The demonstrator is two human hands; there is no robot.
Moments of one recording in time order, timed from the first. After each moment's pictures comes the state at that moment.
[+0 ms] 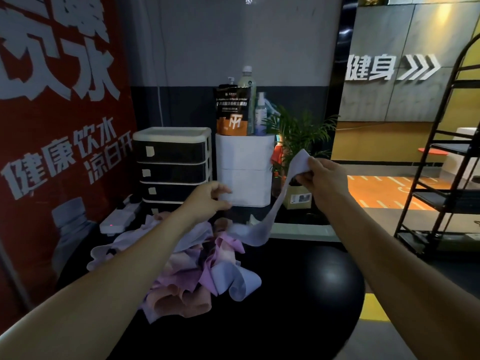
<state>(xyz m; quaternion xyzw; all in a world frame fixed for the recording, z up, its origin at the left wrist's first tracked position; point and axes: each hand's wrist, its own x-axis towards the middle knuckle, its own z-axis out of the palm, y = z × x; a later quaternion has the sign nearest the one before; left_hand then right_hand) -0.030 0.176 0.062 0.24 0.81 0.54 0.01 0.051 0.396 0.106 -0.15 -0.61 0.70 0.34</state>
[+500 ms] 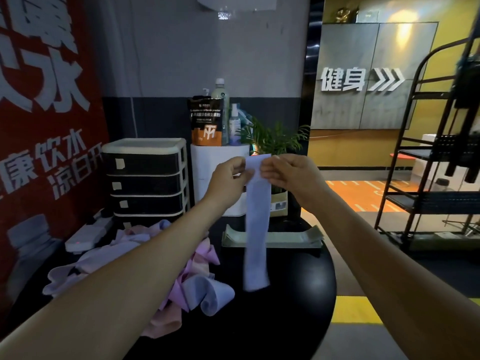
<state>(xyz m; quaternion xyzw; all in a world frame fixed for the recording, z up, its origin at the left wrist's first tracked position) -0.004 0.280 0.110 0.33 0.72 0.61 -0.08 0.073 0.413 0.131 0.01 -0.74 0.62 0.27</state>
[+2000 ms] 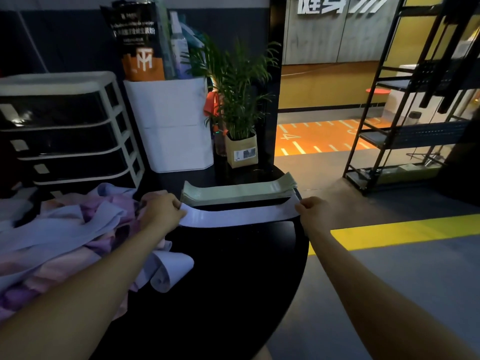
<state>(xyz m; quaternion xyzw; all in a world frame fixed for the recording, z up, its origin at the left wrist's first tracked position) -0.083 0.265 -0.066 0.17 0.95 0.26 -0.06 0.059 0.555 -0.107 -0.37 -0.77 0.44 0.28</state>
